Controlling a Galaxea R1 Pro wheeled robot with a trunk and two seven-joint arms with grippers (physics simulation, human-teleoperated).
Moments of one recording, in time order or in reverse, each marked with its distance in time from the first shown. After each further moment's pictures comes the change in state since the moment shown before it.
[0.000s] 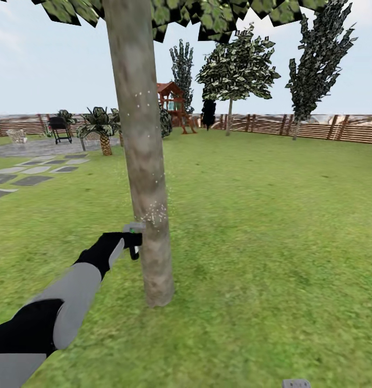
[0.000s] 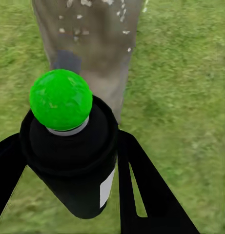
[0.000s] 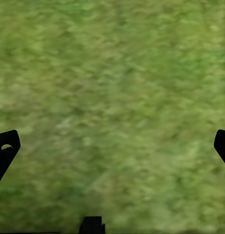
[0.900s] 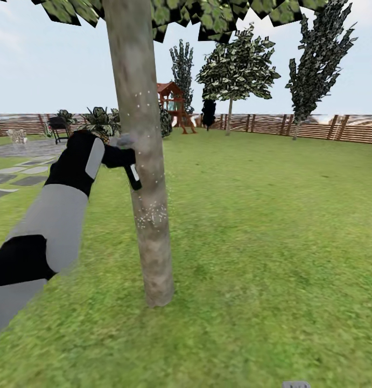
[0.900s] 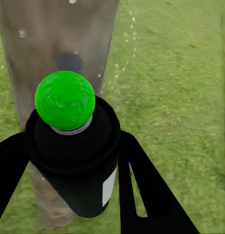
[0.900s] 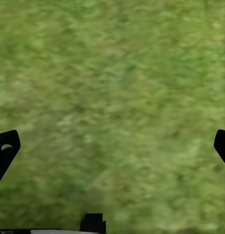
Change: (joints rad) left arm -0.432 0.001 0.001 -0.308 0.158 0.554 -0.002; right arm 0.006 0.002 0.002 0.000 0.002 0.001 0.003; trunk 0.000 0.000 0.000
